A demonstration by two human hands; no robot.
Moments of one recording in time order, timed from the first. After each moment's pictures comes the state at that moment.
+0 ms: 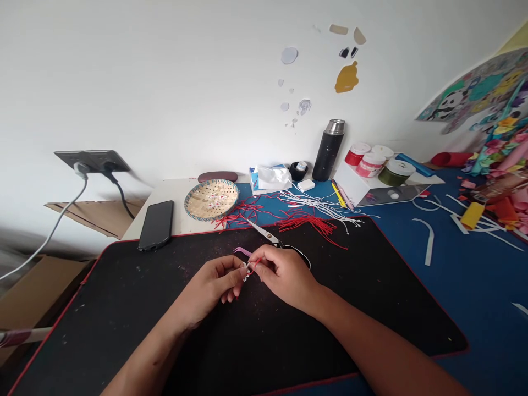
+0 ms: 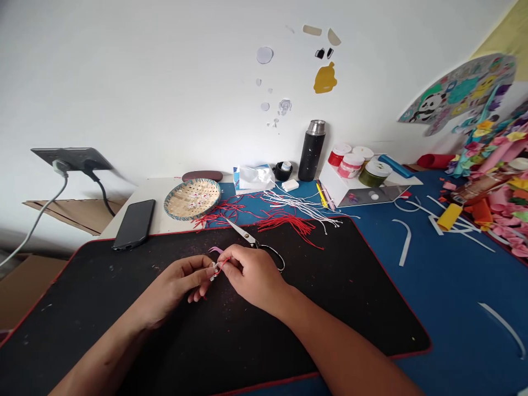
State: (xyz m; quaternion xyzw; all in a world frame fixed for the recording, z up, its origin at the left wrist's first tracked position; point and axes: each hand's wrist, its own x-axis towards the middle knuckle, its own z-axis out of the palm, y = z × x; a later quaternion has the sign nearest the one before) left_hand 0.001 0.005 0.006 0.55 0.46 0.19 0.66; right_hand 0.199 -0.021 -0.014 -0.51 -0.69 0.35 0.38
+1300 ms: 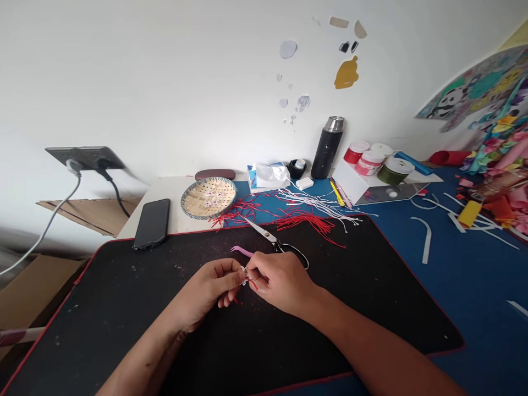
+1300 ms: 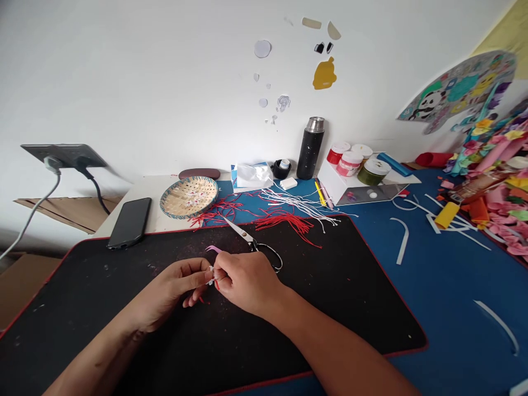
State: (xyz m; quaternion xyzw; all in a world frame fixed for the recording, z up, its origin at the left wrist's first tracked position) left_hand 0.002 0.002 0.005 0.51 0.48 0.18 0.69; right_hand 0.196 -0.025 -0.018 -0.49 -0.79 0.21 0.32
